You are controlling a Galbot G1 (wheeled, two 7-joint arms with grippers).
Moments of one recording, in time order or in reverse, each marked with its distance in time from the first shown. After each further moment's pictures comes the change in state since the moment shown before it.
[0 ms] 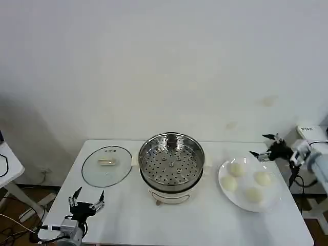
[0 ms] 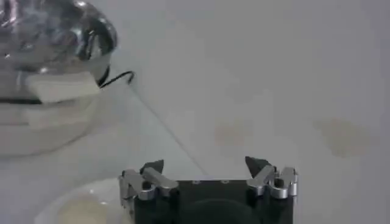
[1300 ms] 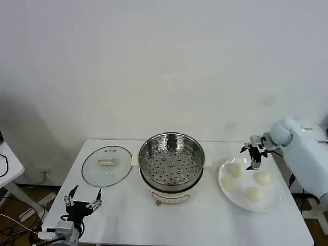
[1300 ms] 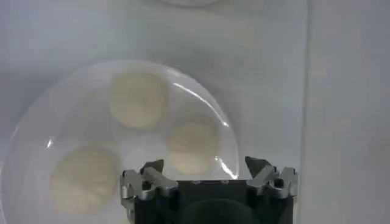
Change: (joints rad) left arm 0.032 -0.014 -0.022 -0.058 0.004 -0.007 -0.004; right arm 0.426 0.297 -0.455 -0.522 -0.559 0.376 -0.362
